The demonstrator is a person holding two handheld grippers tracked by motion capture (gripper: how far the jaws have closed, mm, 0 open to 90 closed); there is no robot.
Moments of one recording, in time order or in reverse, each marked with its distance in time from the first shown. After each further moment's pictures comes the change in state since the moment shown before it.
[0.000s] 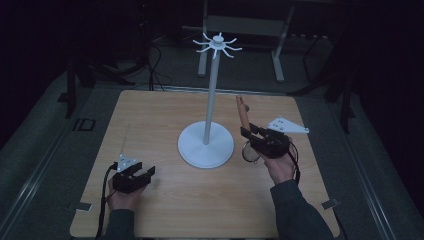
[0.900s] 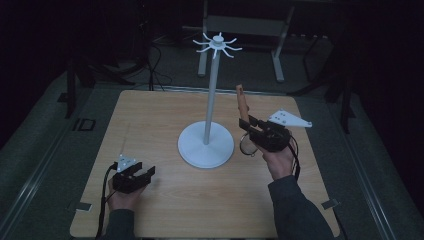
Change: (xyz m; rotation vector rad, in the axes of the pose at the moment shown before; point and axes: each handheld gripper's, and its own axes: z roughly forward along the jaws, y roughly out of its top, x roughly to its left) left arm 0.000 0.000 0.000 -0.003 -0.001 -0.001; right arm 0.004 0.022 -0.001 -0.066 0.021 0.009
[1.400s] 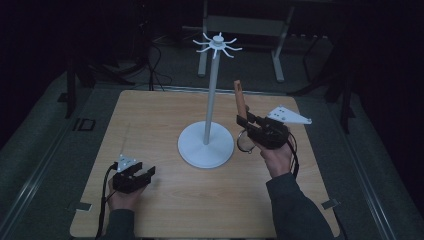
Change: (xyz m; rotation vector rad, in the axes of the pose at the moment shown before) left arm 0.000 0.000 0.000 0.006 -0.001 0.002; right arm 0.005 0.011 0.002 -0.028 0.027 0.000
